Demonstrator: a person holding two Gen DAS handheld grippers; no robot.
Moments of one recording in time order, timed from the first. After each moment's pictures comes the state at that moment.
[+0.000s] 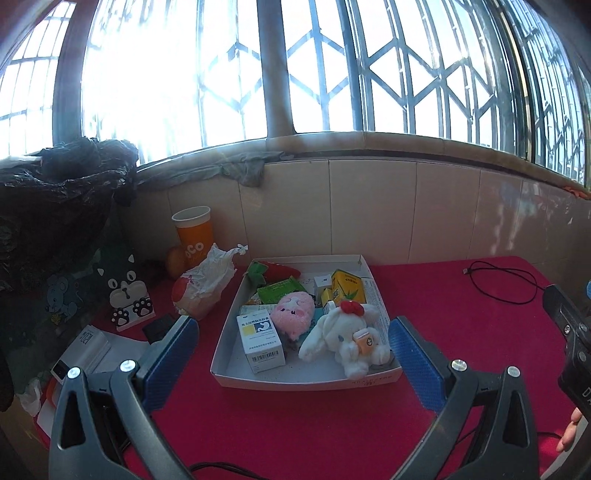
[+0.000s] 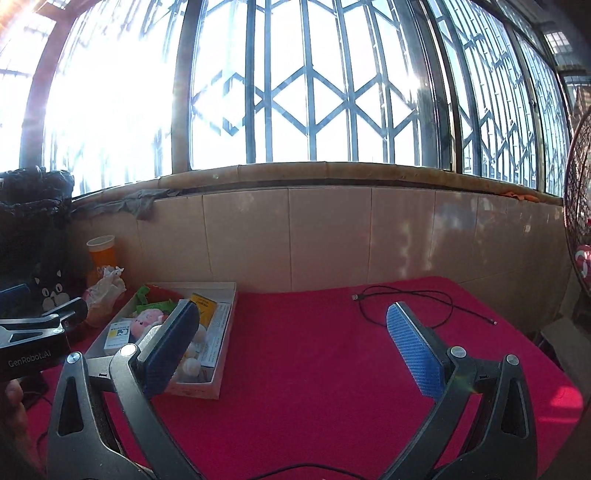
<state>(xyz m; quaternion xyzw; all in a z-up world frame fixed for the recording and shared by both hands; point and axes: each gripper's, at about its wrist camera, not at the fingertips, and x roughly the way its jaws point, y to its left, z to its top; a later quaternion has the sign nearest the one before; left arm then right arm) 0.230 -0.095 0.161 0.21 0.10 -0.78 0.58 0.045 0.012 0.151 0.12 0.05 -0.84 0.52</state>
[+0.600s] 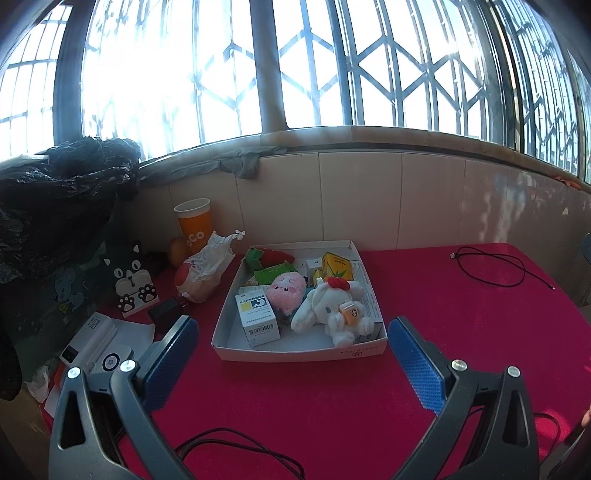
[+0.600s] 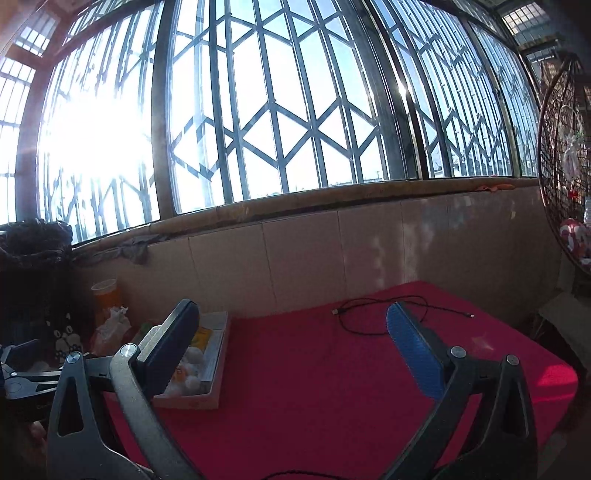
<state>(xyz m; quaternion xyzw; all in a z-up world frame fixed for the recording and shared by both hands) 0.234 -0.054 0.160 0.22 0.10 -0.78 0.57 0.032 0.082 0.171 0.11 -0.02 -0.85 0.51</state>
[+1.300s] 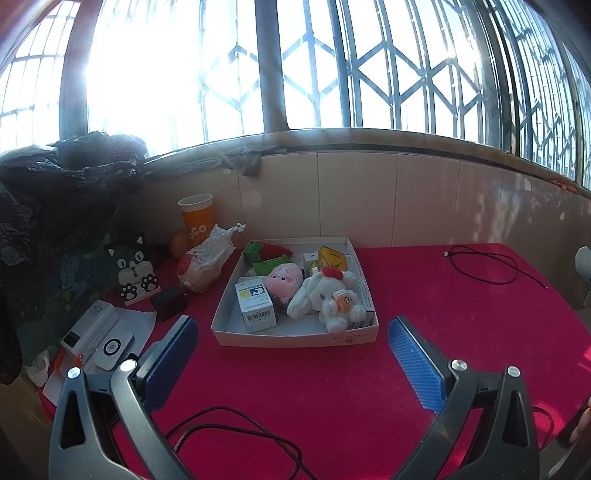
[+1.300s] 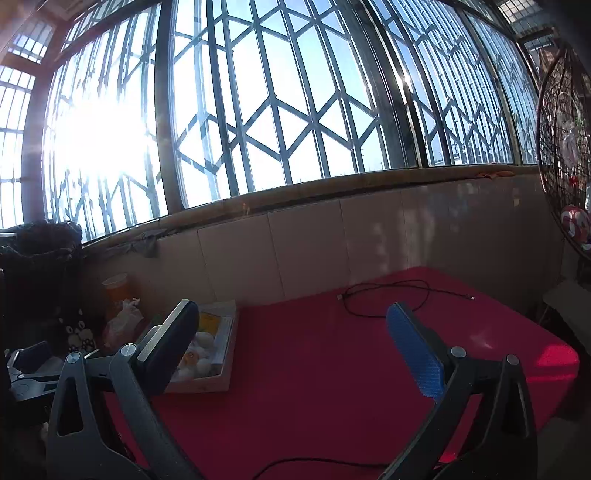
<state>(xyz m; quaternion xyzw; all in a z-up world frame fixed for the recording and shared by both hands) 0.242 -0.027 0.156 0.21 0.11 -0.78 0.57 0.040 0.102 0.160 0.13 -0.03 -0.84 0.52</state>
